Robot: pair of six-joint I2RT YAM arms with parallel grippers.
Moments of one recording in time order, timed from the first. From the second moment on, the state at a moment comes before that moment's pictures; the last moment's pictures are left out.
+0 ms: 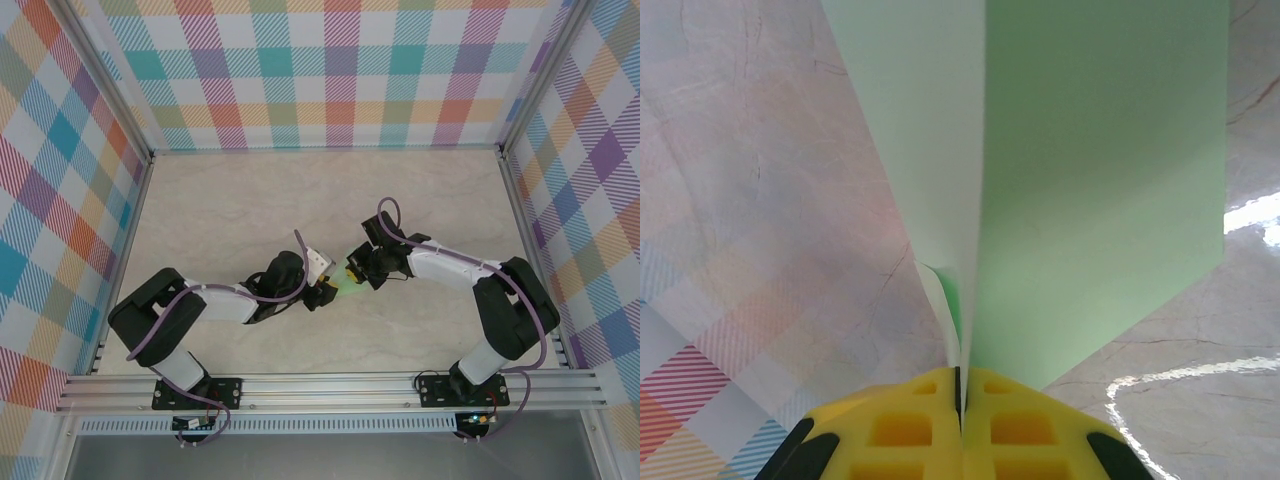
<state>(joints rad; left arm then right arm) -0.78 1.61 0.56 0.46 0.23 -0.08 0.61 1.59 0.93 -0.39 -0.33 1.46</state>
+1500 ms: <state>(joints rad) -0.79 1.71 0.56 0.52 0.32 -0.10 0.52 1.61 0.99 -0.51 -0.40 1.04</state>
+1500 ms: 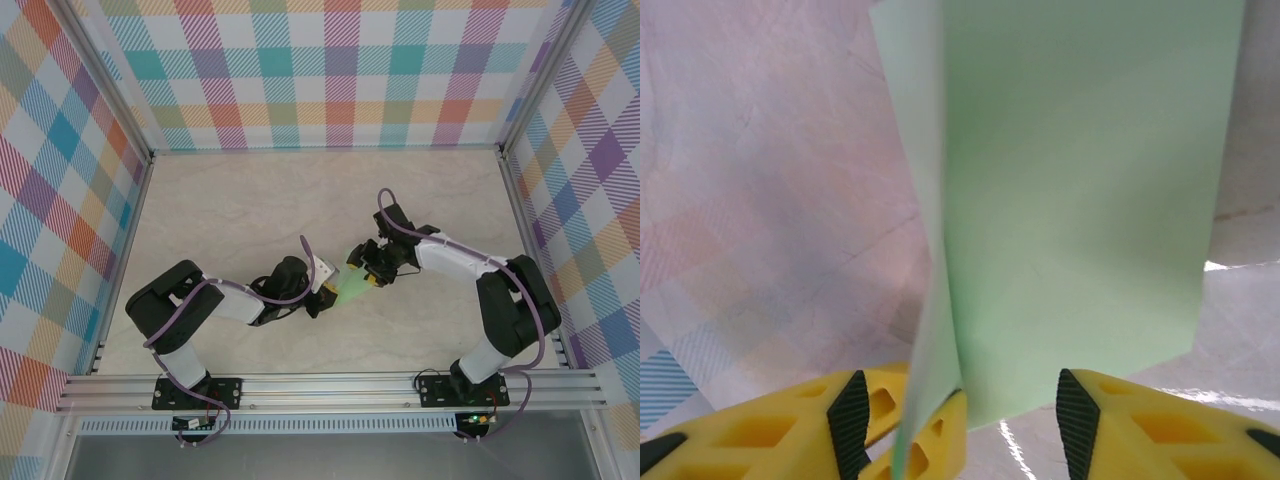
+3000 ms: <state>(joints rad) -0.81 1.70 0.60 0.50 0.35 -0.28 0.51 1.74 1.15 -0.73 -0.36 0.95</state>
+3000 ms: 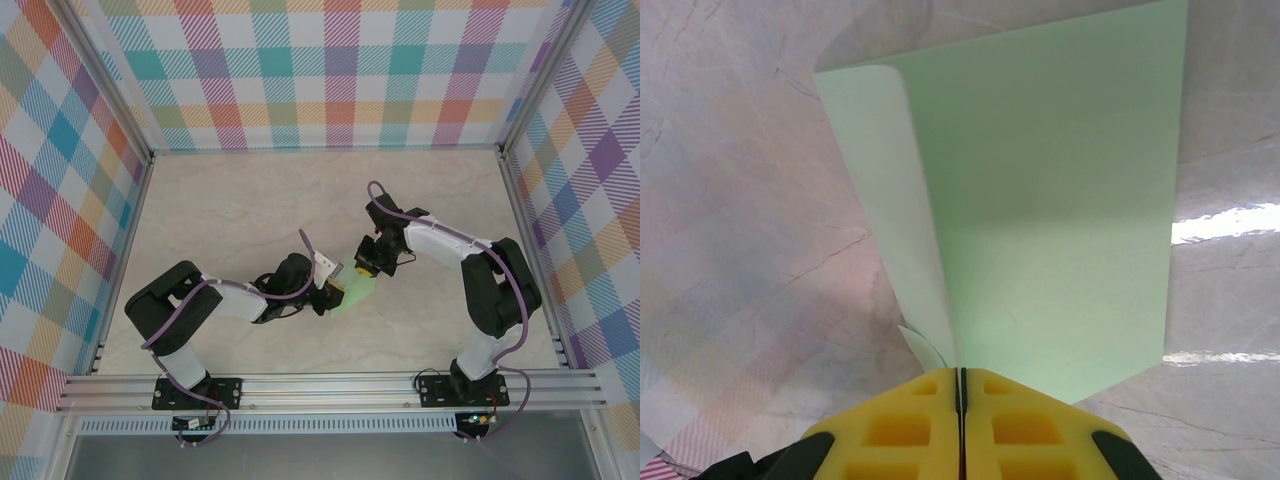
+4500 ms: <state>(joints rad) -0.82 1.77 0.63 0.54 0.32 -0.80 0.51 1.59 0.80 -0.32 -0.46 0.83</state>
